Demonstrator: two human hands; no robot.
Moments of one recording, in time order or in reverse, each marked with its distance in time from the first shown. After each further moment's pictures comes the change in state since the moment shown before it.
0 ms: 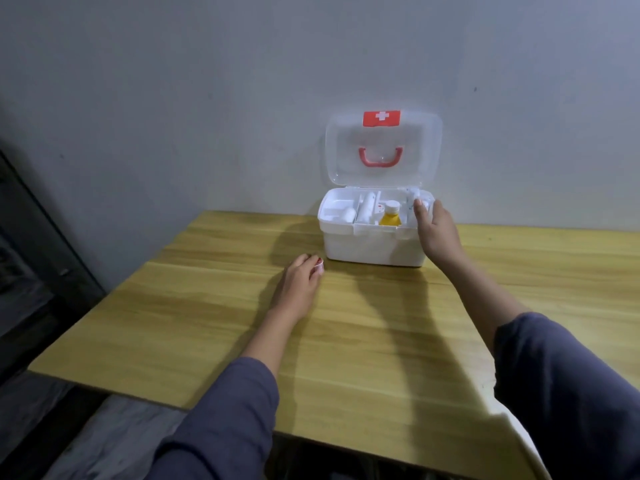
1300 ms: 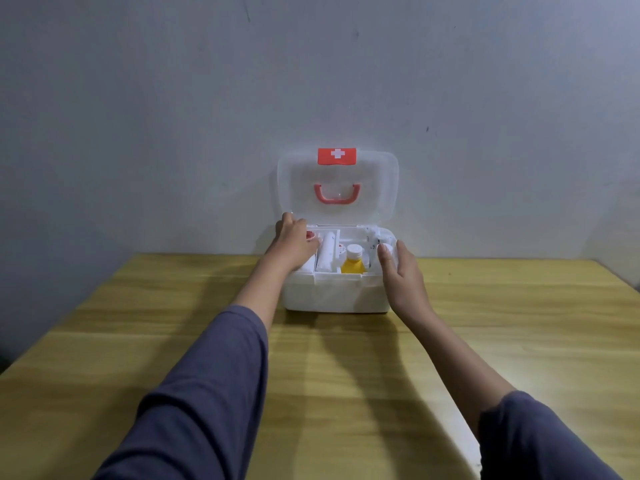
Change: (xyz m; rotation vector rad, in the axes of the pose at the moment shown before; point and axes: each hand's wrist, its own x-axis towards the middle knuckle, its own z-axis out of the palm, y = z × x) left_hand 0.147 0.084 -0.007 0.139 -0.123 0.038; right_hand -0.004 0.006 0.008 0.103 0.058 -0.029
